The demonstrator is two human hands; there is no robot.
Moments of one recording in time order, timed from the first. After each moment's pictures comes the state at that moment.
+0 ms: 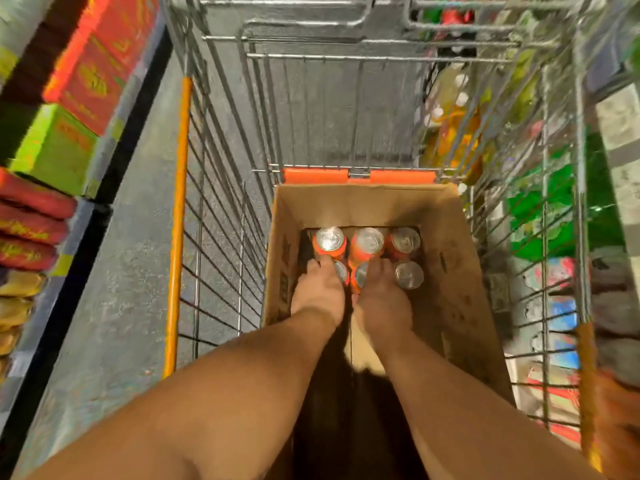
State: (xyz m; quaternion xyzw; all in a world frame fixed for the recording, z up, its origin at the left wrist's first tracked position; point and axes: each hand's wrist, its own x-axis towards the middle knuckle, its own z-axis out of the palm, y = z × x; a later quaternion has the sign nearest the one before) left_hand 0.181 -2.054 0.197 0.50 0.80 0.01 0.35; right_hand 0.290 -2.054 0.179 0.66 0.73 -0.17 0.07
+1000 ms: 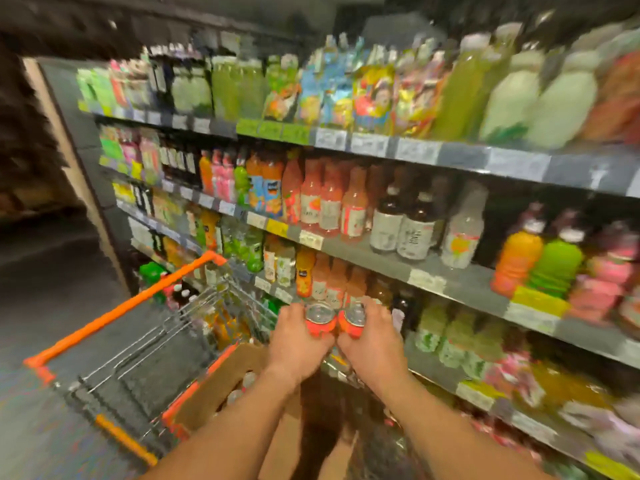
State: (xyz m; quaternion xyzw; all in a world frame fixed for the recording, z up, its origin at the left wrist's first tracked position) left_hand 0.193 -2.201 0.612 0.83 0.33 0.22 0.38; right_hand 0.281 -2.318 0.611 0.88 0.31 0.02 -0.36
